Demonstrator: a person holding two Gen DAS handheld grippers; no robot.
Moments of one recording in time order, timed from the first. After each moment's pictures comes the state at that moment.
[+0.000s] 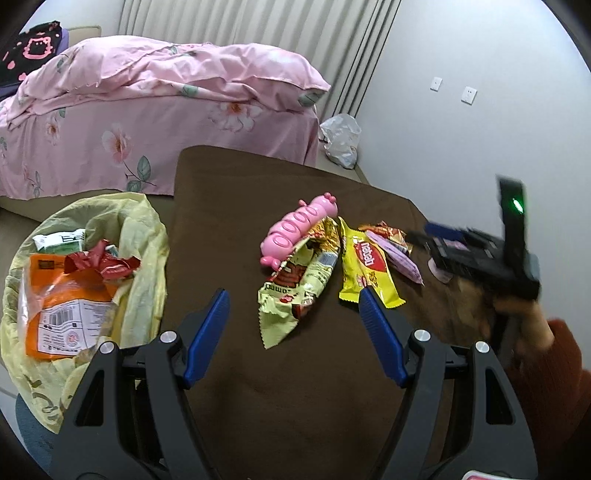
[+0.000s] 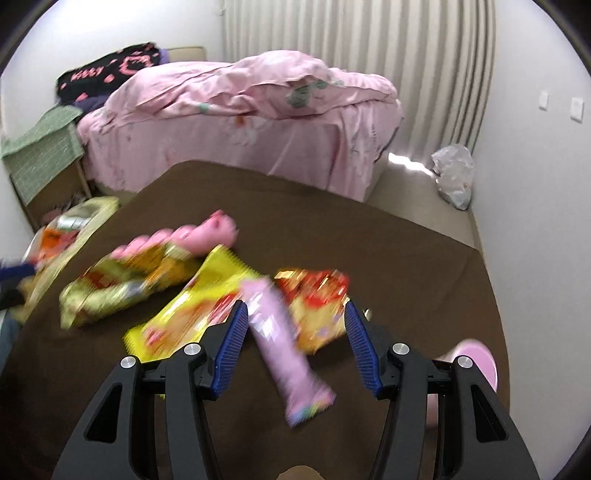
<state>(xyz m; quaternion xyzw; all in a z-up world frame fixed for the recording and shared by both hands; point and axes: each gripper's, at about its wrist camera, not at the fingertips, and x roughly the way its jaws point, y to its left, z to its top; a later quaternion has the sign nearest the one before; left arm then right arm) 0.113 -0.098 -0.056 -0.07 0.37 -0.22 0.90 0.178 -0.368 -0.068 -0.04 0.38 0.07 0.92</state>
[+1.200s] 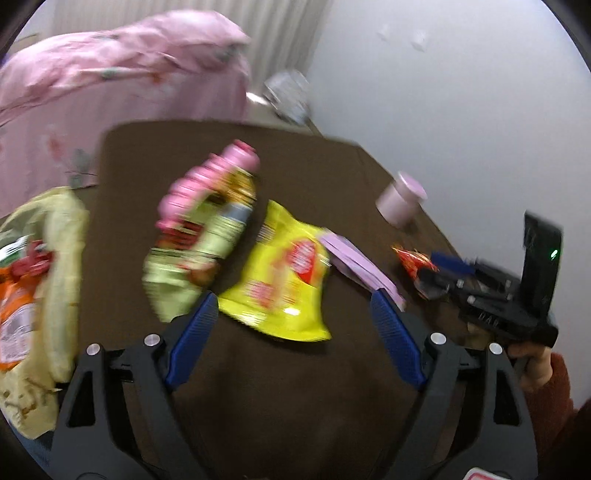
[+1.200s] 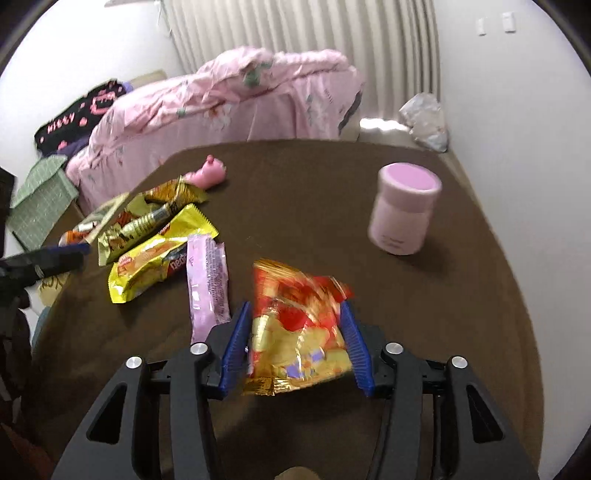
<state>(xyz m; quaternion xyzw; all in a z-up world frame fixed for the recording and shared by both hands) 0.100 -0.172 -0.068 0.00 0.44 -0.32 0.84 0.017 -0.409 -0.089 0.08 0.37 0.02 0.92</state>
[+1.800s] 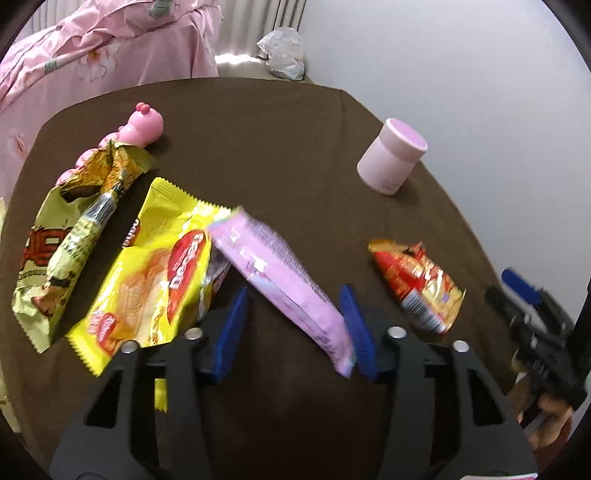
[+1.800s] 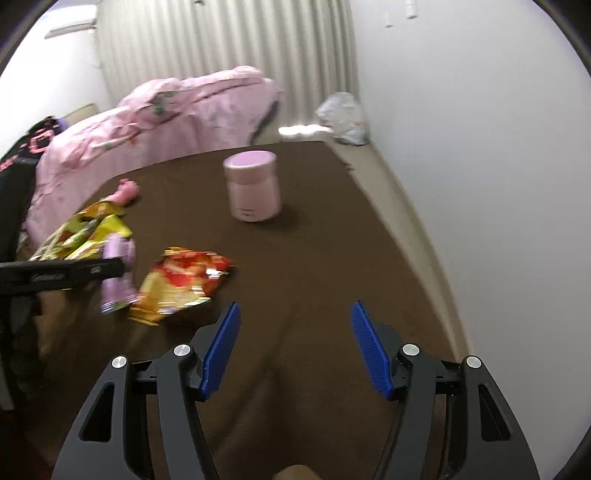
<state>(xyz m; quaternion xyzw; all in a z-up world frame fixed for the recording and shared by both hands) 0.111 -0.266 -0.107 0.05 0.49 -0.29 0.82 -0.050 -0.484 -0.099 0.11 0.37 -0.12 0.92</state>
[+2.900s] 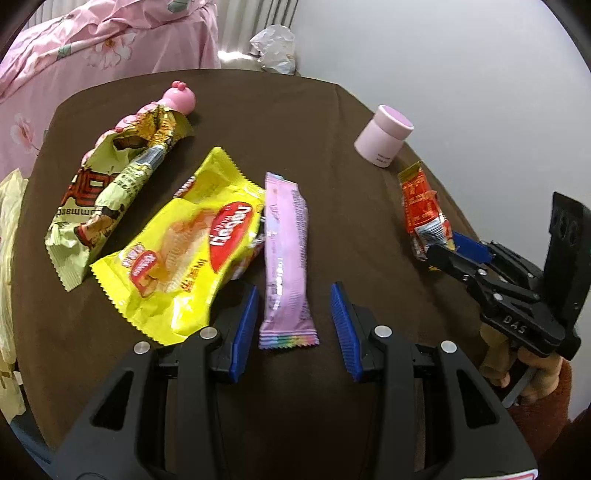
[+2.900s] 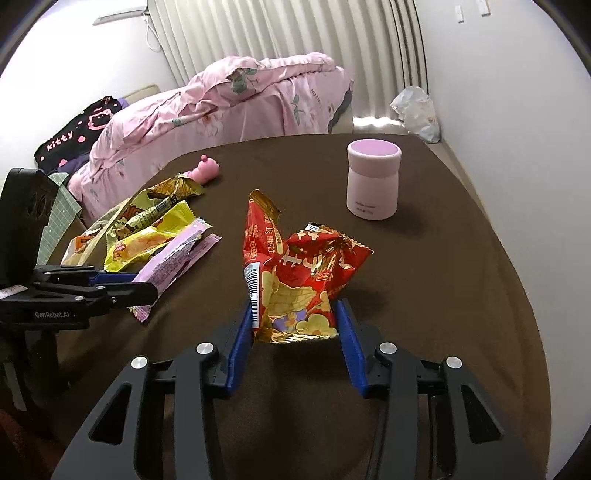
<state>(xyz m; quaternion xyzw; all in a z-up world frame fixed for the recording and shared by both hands) 0.084 -0.219 -0.101 0.04 0.50 -0.32 0.80 -0.008 -0.419 -0.102 0.10 0.39 0.03 0.92</state>
